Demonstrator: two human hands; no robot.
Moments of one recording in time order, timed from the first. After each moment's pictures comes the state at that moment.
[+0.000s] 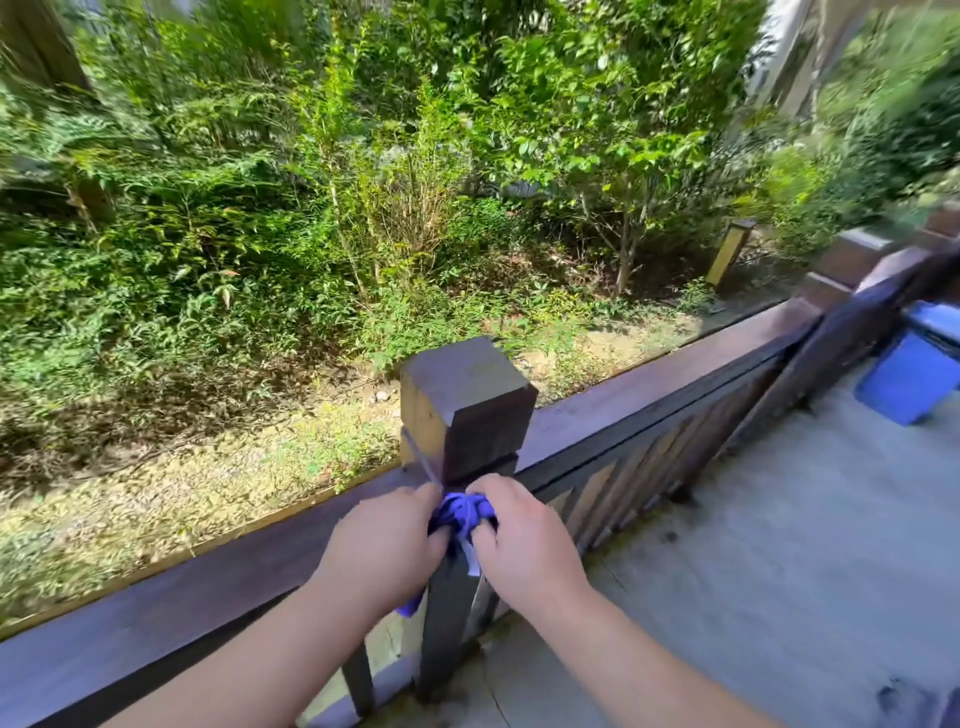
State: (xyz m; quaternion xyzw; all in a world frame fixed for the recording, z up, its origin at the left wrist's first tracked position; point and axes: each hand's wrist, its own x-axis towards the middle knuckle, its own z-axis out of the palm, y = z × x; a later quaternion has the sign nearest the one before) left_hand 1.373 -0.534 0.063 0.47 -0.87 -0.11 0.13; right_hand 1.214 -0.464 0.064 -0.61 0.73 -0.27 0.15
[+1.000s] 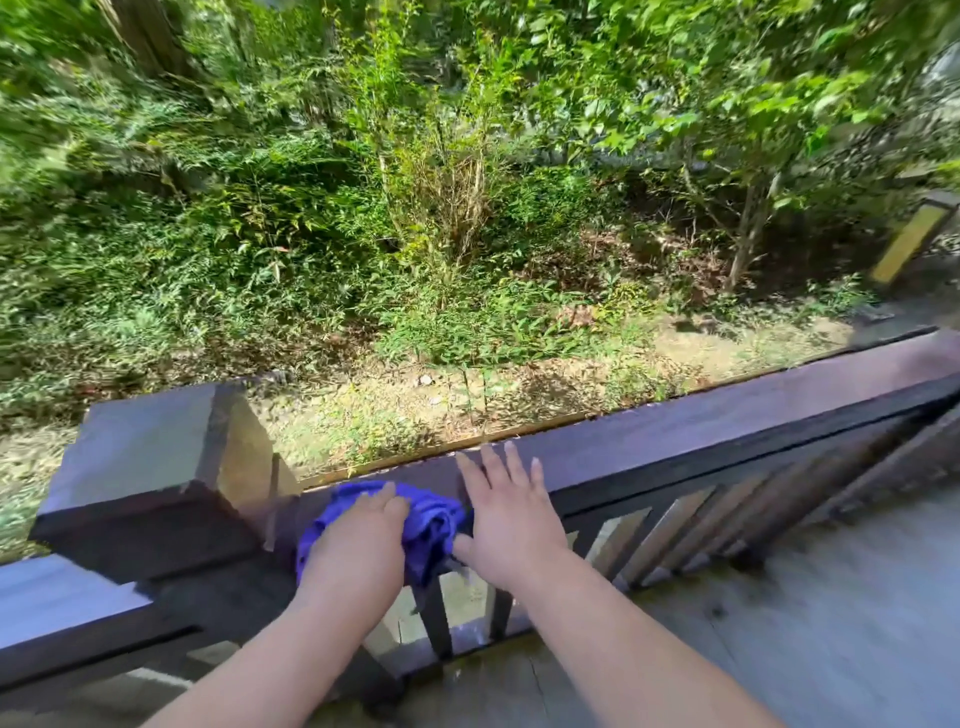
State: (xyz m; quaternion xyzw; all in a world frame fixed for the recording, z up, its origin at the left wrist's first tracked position) left_hand 1.086 -0.602 0.007 0.66 -0.74 -0.11 0.00; right_hand 0.898 -0.616 -0.001 -0.78 0.62 -0.01 0.11
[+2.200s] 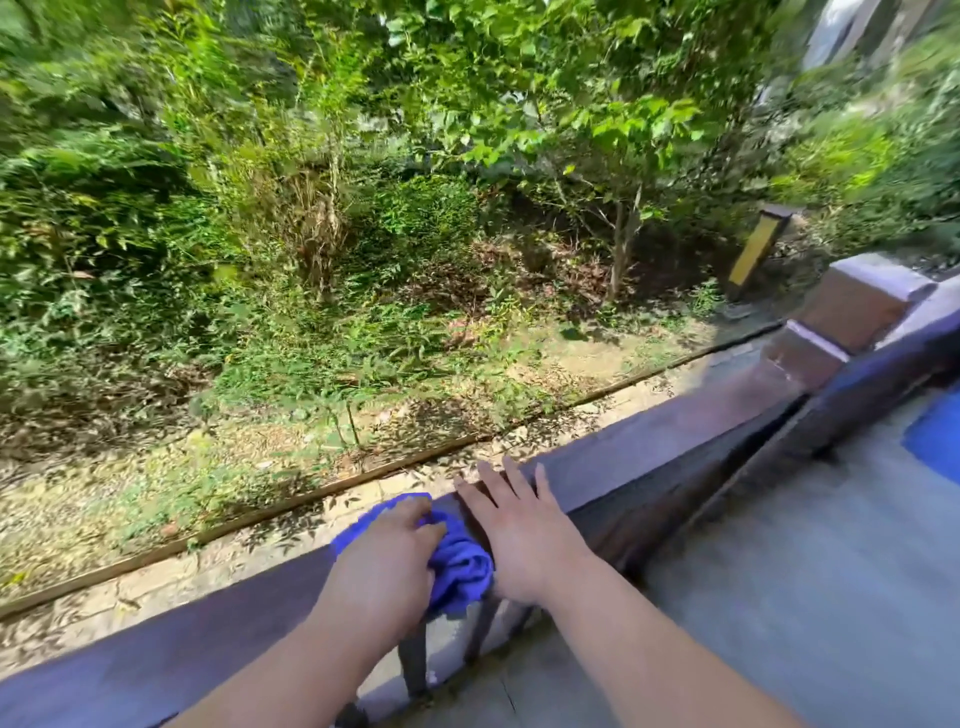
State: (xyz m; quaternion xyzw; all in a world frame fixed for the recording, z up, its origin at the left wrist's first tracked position) left_hand 0.779 -0.718 -0.004 0.51 -0.85 -0.16 0.06; right_hand 0.578 -0.706 -0.014 -0.78 0.62 0.05 0.07
